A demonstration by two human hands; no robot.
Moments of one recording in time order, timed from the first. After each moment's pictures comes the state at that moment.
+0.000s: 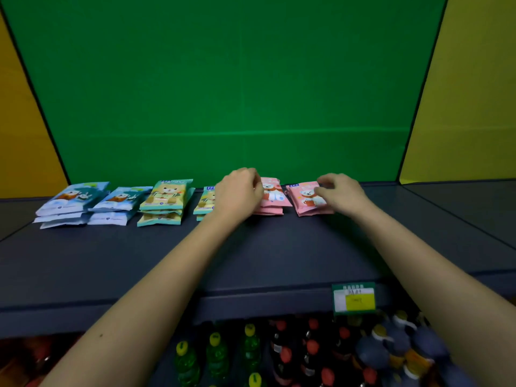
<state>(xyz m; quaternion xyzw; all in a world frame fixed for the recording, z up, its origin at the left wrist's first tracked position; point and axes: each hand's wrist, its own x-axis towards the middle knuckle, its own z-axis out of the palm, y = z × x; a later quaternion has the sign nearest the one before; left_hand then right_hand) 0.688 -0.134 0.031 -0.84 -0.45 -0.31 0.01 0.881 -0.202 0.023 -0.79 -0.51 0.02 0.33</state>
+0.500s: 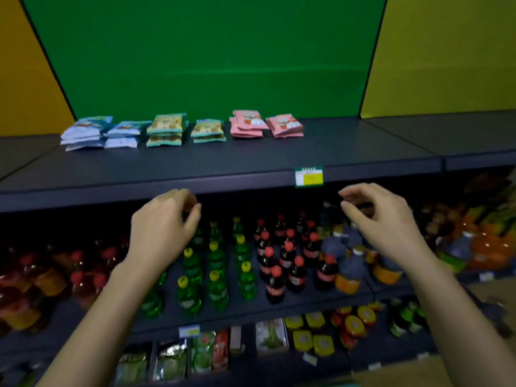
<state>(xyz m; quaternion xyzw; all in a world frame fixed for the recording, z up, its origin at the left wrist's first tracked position) 0.505 -0.336 -0.061 -0.84 -0.43 -0.33 0.05 0.780 -0.490 -0.059 -0.73 -0.55 -0.08 0.40</state>
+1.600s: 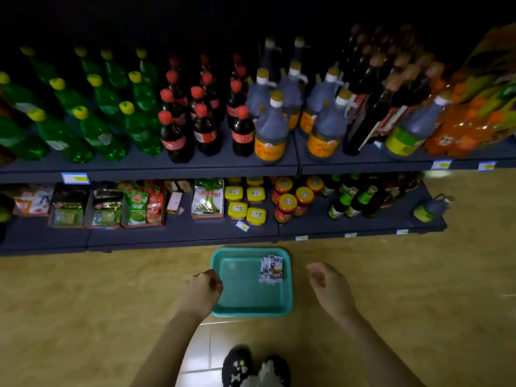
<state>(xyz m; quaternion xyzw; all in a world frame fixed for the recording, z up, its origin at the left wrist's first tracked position) 0.718 -0.627 -0.488 -0.72 -0.60 0.05 -0.36 0.962 -0.739 -0.471 -0.85 -0.38 0.32 0.20</state>
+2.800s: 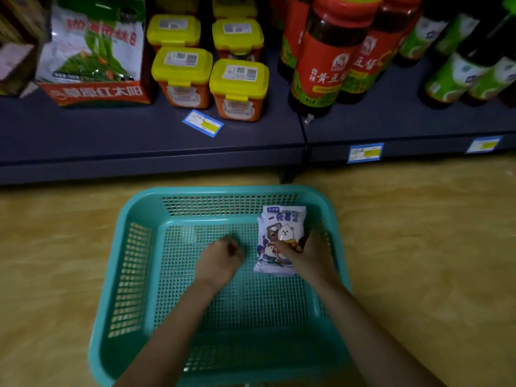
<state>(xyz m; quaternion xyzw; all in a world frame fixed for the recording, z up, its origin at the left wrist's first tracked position) 0.841 -0.559 -1.136 -0.71 -0.57 0.02 -0.42 0.999 -0.642 -1.115 -0.85 -0.28 0.37 0.25</state>
